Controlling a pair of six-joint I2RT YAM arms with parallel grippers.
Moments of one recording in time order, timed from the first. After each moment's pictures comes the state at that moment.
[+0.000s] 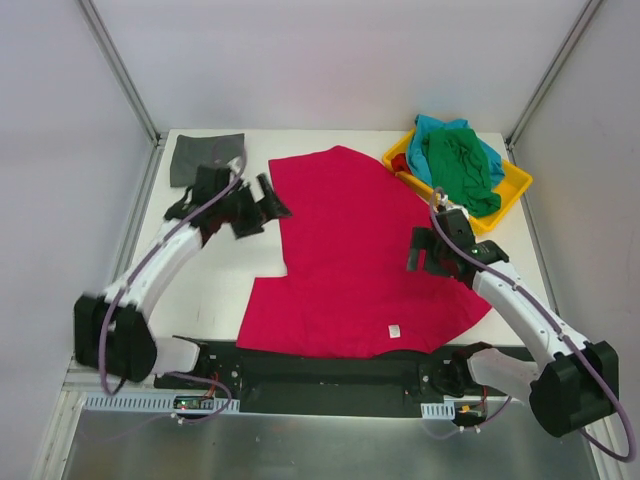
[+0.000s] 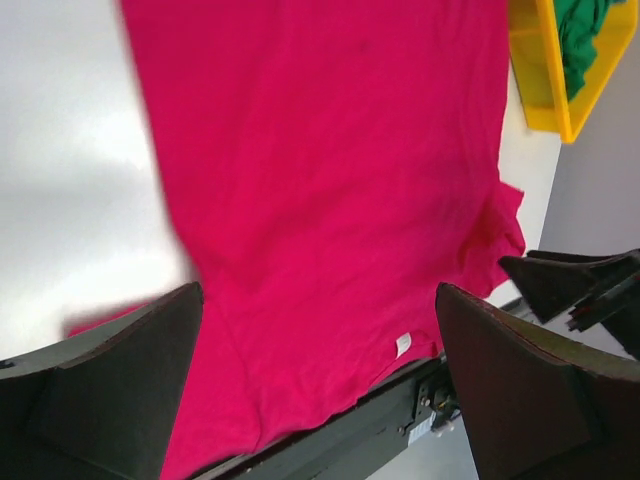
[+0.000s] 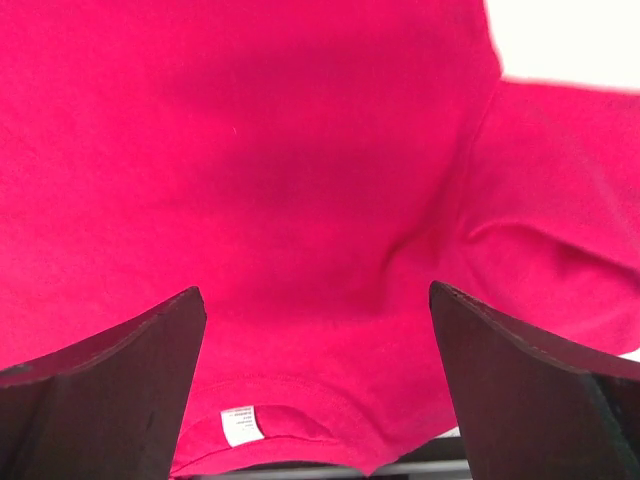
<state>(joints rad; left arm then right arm) -0.23 1.21 0.95 -0.48 0.38 -0.73 0.38 1.09 0.83 -0.72 0.23 0.41</state>
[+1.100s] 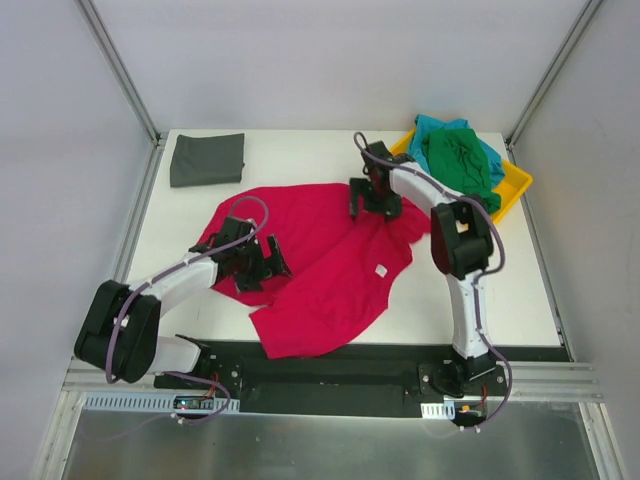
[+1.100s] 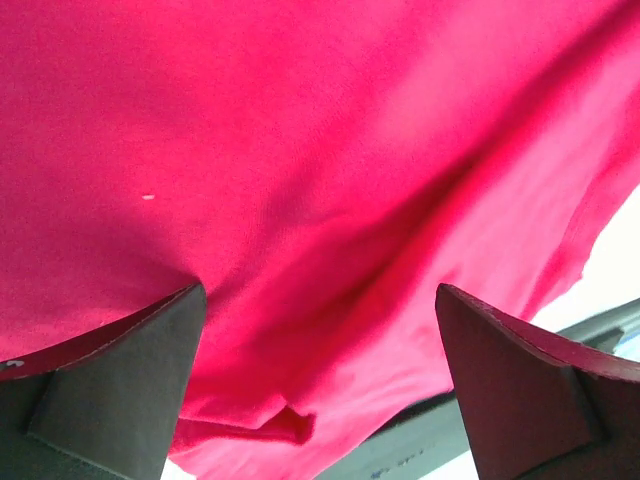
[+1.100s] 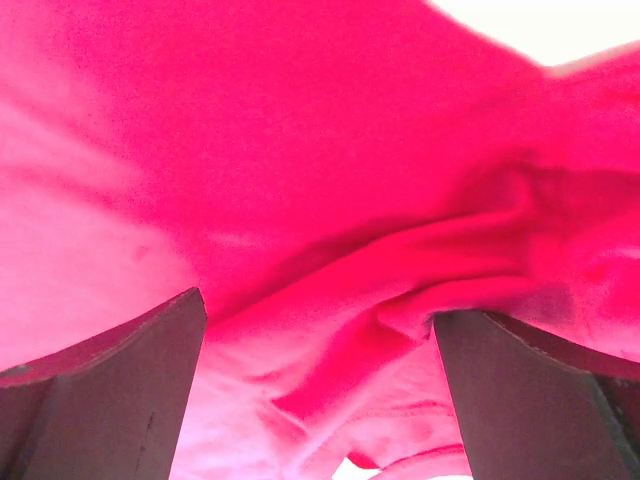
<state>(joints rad) -0.35 1.39 0.66 -0.34 0.28 -0.71 0.42 2.13 1.66 -0.81 0.02 0.39</state>
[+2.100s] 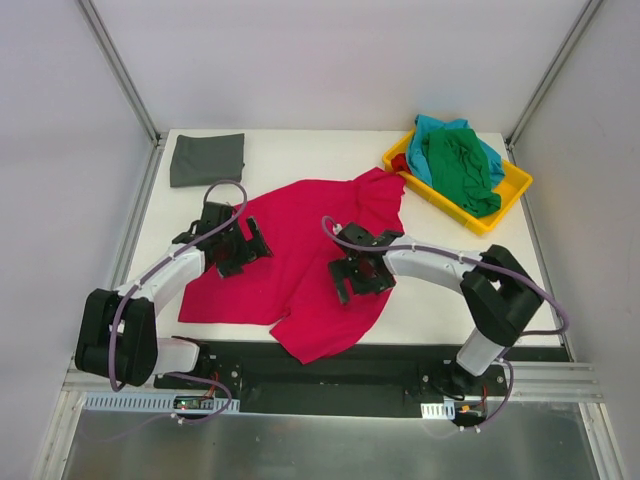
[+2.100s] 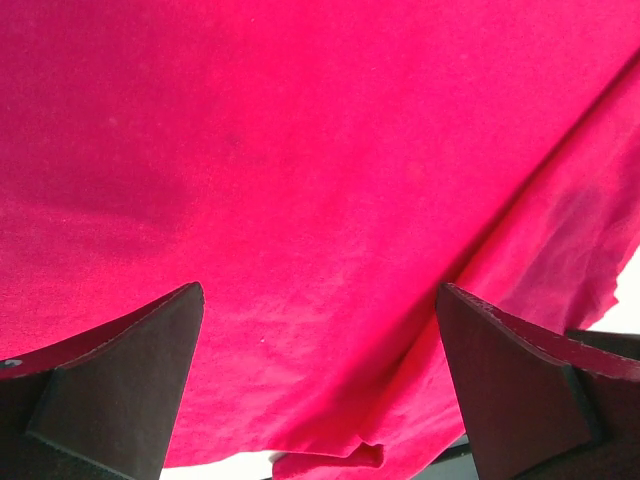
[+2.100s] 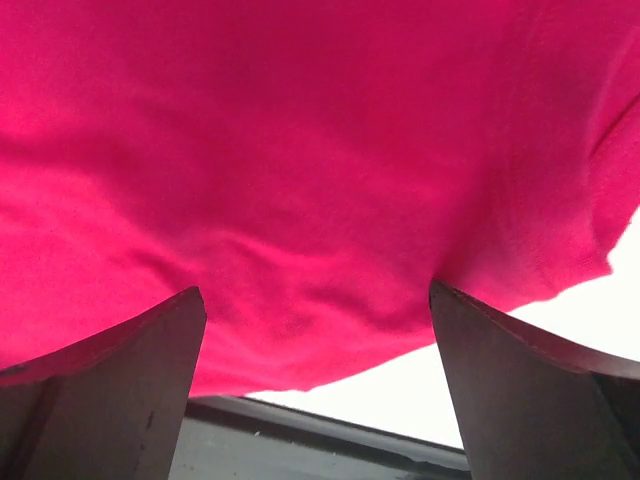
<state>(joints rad) -0.23 1.29 0.72 -0.42 0.17 -0.71 0.87 1.66 1.04 -0.71 0.03 0.46</state>
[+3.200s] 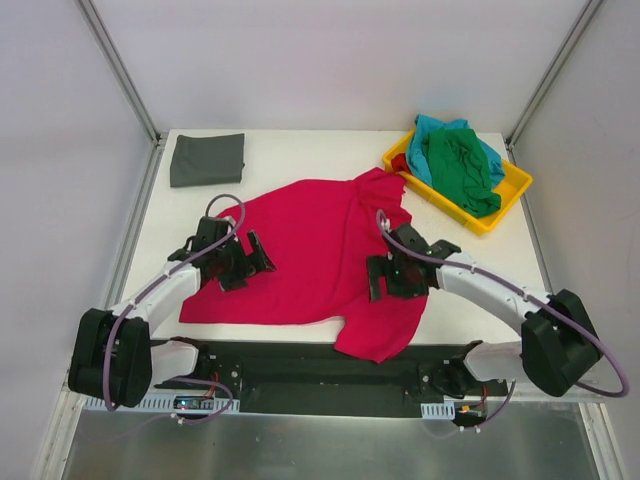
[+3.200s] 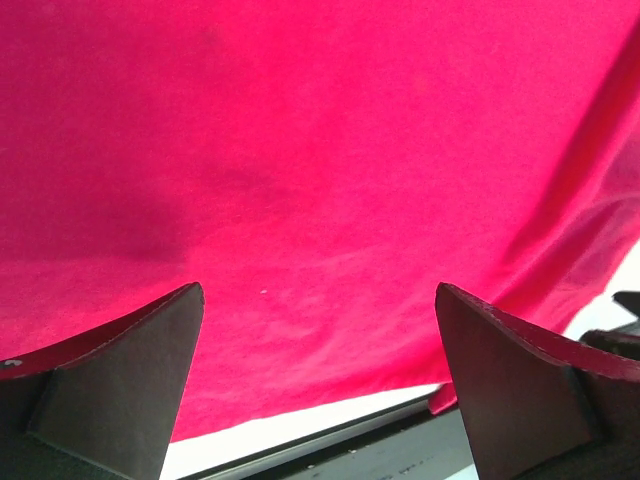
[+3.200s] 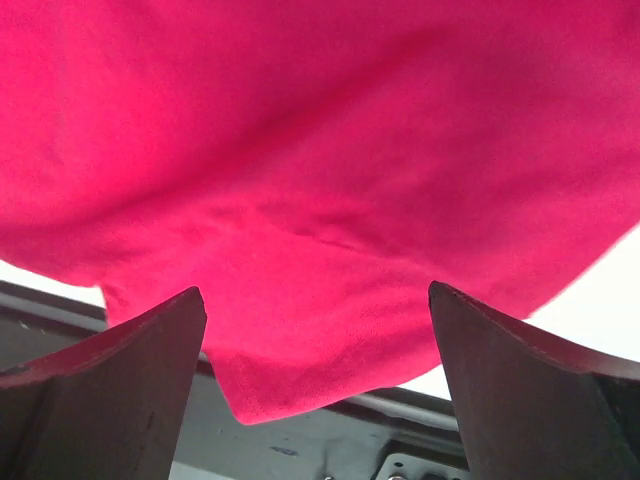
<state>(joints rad) -0.22 1.20 0.59 -0.37 0.31 -0.69 0.64 1.32 0.86 -0.73 0.00 0.46</state>
